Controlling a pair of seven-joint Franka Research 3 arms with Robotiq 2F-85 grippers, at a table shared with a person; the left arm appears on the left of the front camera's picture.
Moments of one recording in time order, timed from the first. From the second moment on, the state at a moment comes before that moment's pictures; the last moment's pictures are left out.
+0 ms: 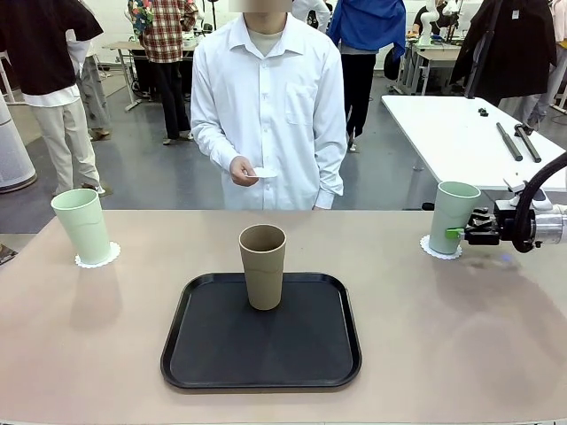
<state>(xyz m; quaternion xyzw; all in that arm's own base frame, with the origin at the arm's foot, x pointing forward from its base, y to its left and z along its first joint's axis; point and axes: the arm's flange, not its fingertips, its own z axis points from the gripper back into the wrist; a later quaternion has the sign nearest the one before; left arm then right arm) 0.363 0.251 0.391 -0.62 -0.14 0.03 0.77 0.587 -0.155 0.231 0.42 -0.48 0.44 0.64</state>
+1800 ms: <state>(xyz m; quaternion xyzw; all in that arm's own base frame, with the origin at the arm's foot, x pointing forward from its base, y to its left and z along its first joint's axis) 0.363 0.251 0.391 -0.62 -0.14 0.03 0.77 0.588 -0.163 0.229 0.40 -0.45 0.47 0.65</state>
